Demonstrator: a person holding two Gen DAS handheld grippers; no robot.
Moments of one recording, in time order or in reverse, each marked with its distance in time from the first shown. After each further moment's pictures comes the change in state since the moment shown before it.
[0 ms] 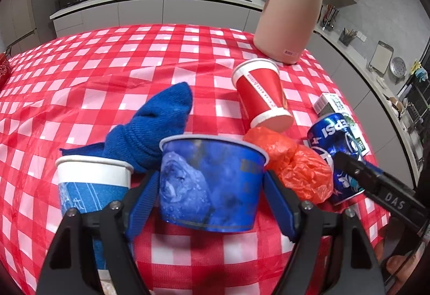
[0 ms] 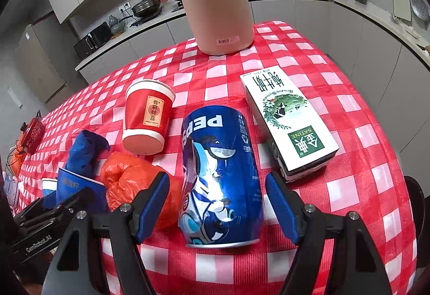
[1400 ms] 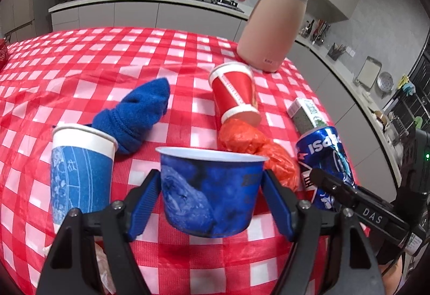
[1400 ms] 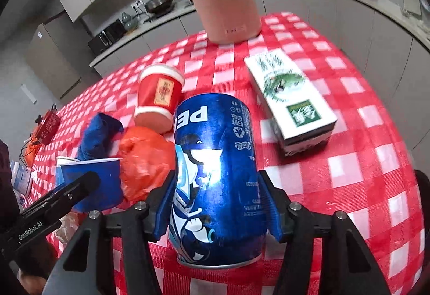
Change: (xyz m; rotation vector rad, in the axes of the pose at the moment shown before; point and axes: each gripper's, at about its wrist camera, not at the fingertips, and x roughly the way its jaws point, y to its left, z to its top) left arm -0.023 -0.015 -0.018 -0.057 -0.060 -0.085; right arm -0.019 -0.013 -0.023 -0.004 0.004 0.096
